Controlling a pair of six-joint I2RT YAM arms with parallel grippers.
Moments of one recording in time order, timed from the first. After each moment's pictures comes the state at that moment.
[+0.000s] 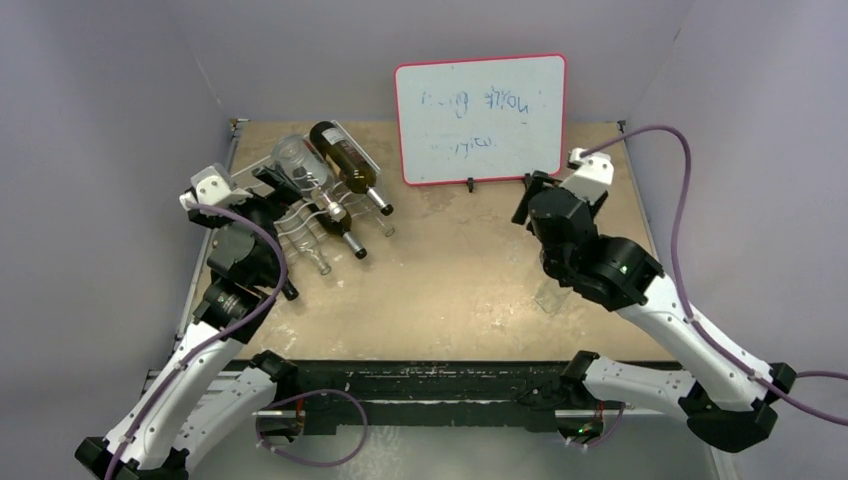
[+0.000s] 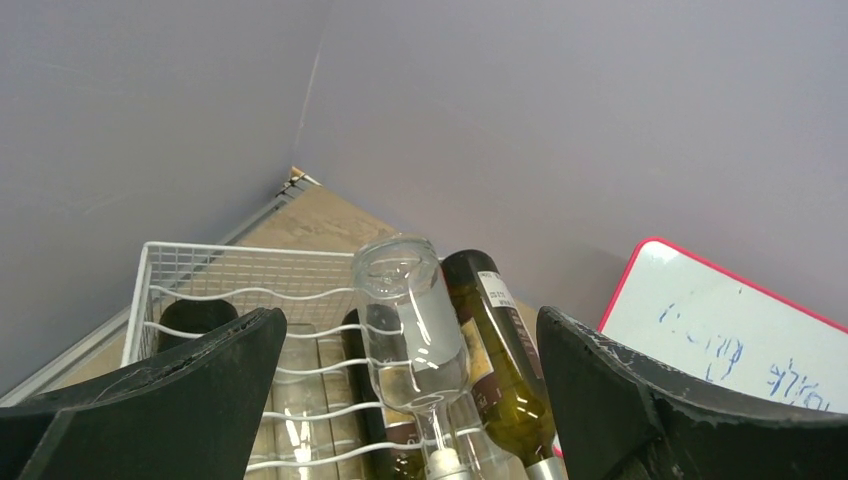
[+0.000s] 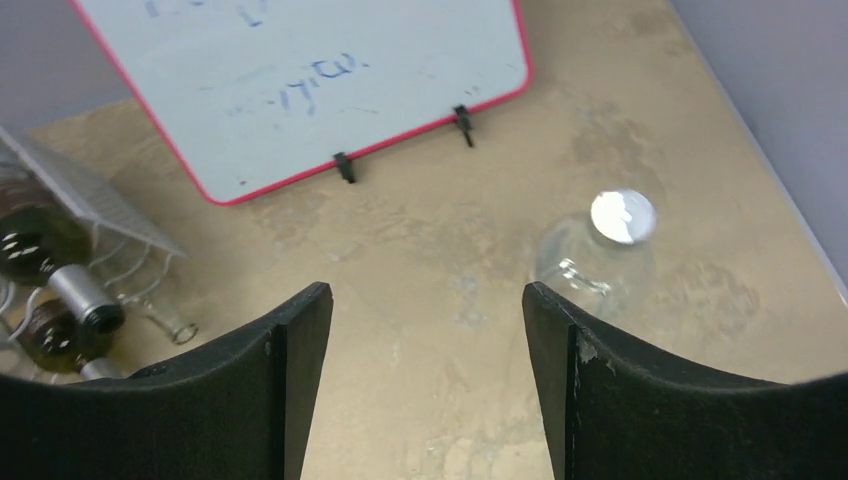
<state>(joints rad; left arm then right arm) -0.48 0.70 0.82 0.09 -0.90 -0.25 0.84 1.02 1.29 -0.75 0.94 0.57</state>
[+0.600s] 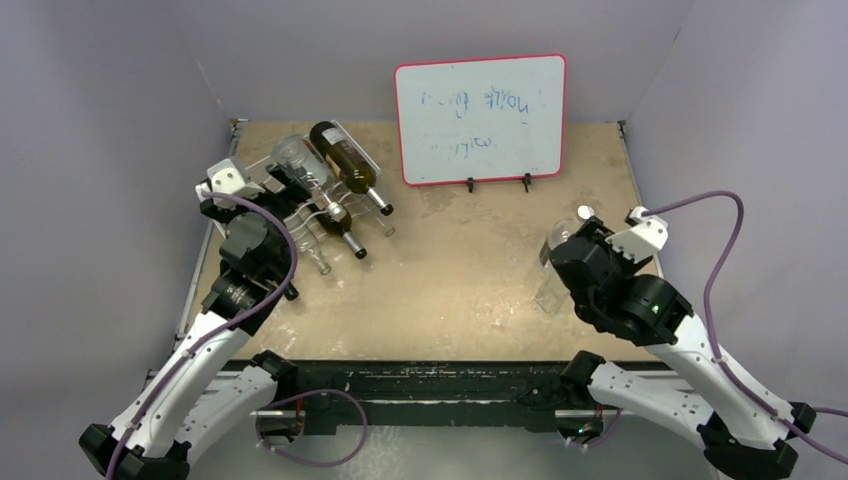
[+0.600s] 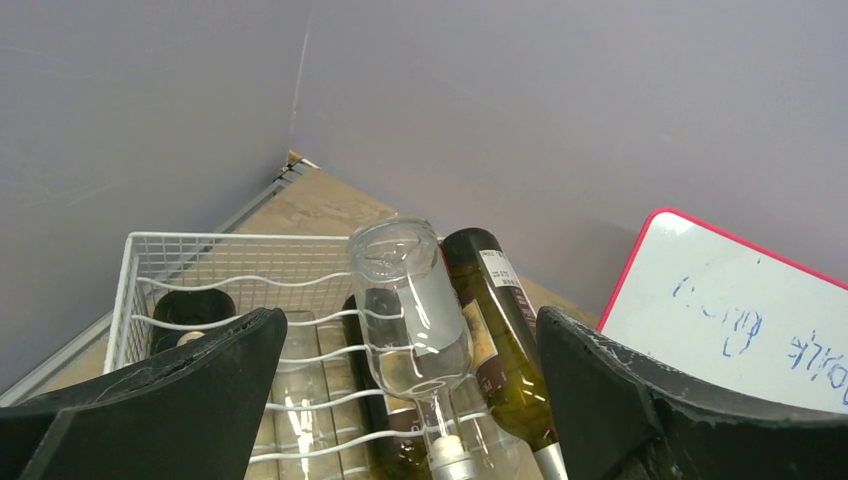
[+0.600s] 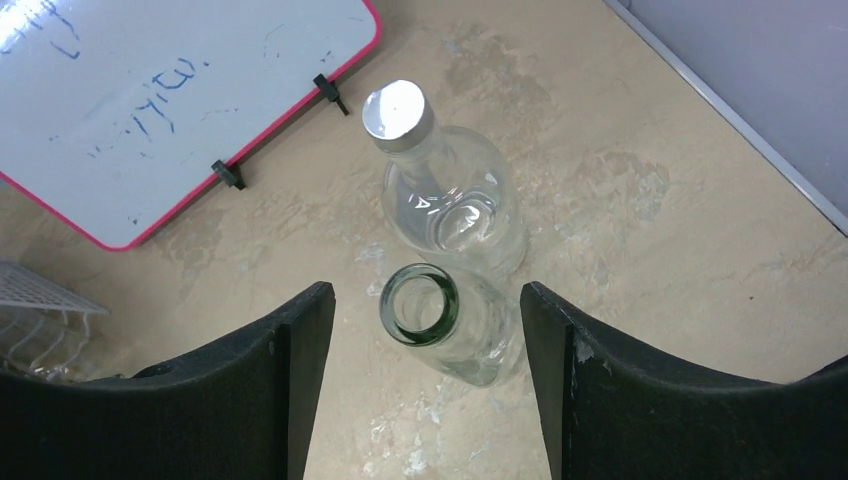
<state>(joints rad) -0.48 0.76 0.82 0.08 -0.87 -0.26 0.83 0.79 1.09 -1.19 1.09 1.10</state>
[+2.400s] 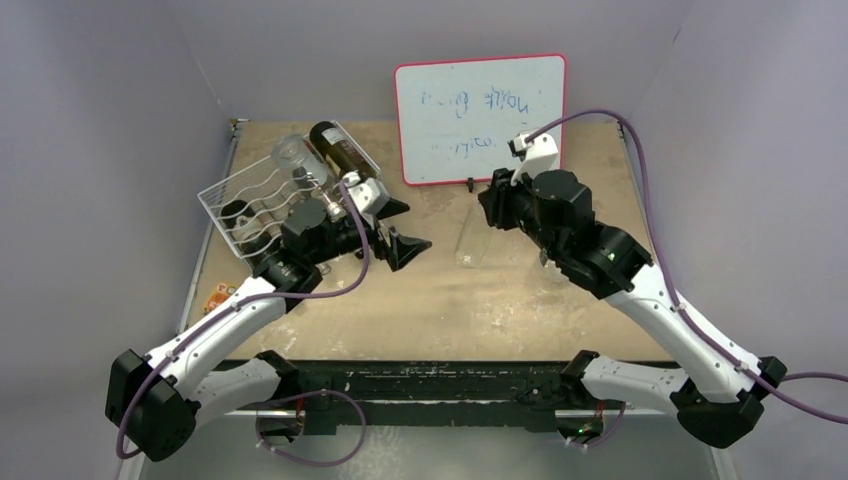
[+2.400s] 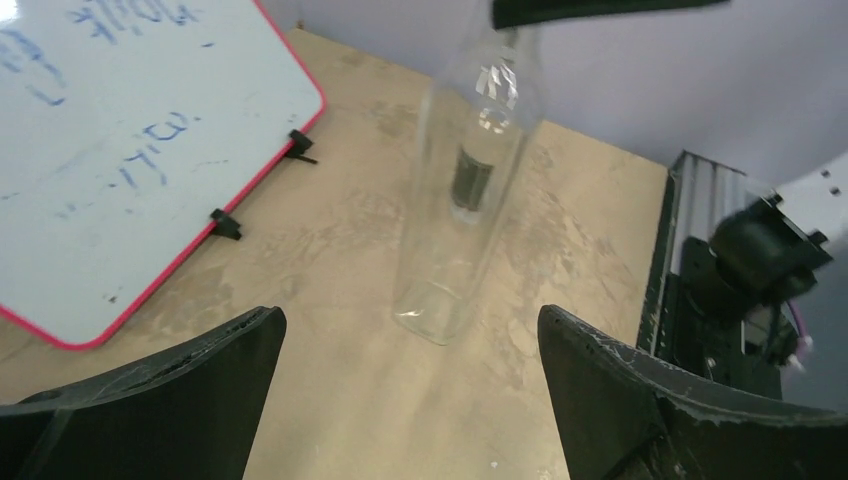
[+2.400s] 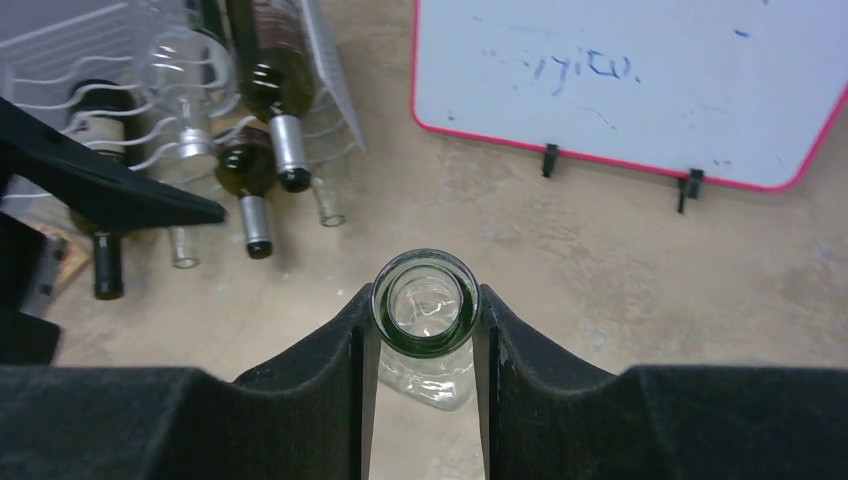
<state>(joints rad) -0.57 1.03 0.77 0.25 0.50 -0.11 0.78 1.05 1.27 -0.56 0.39 0.26</state>
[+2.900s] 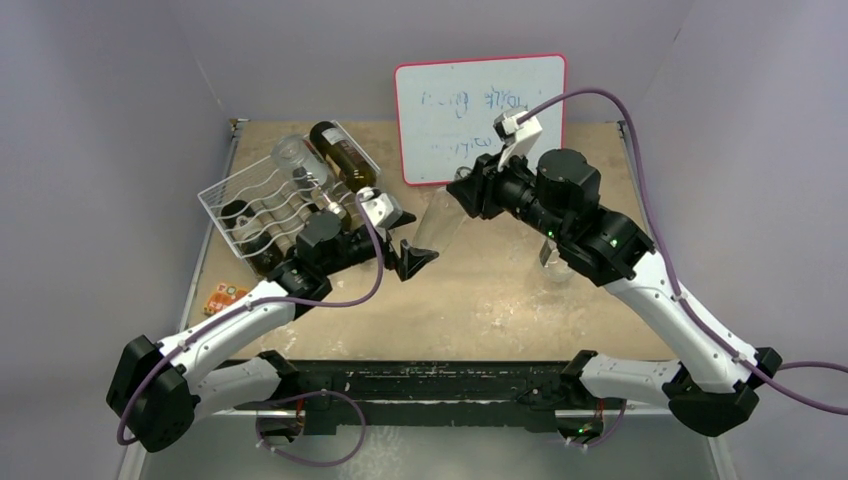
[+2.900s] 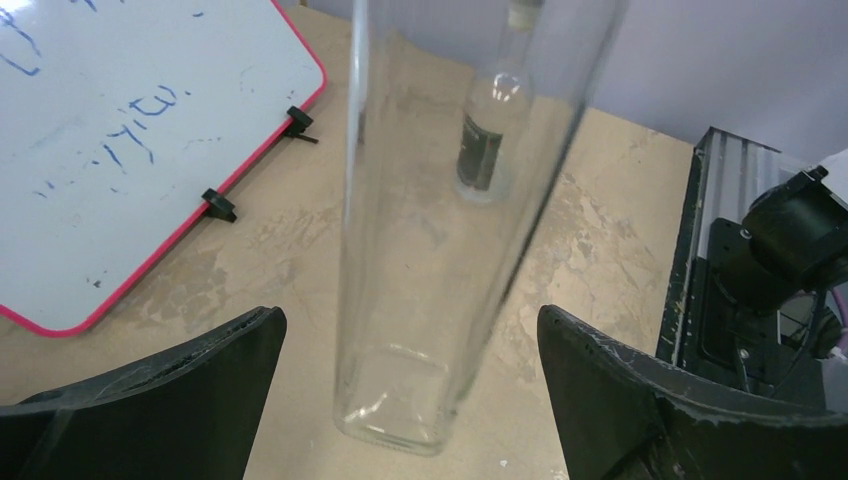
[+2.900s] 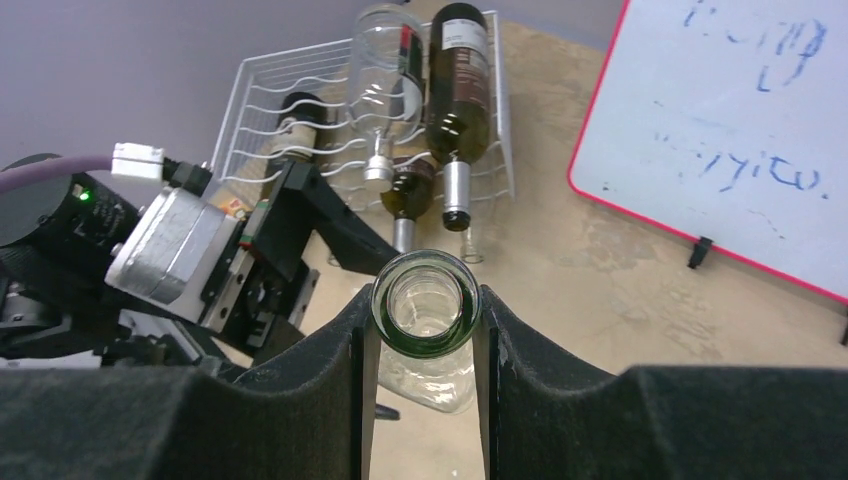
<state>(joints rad) -0.67 1.07 0.68 0.33 0.43 -0.05 0.78 1.13 1.44 -0.50 0.08 0.25</state>
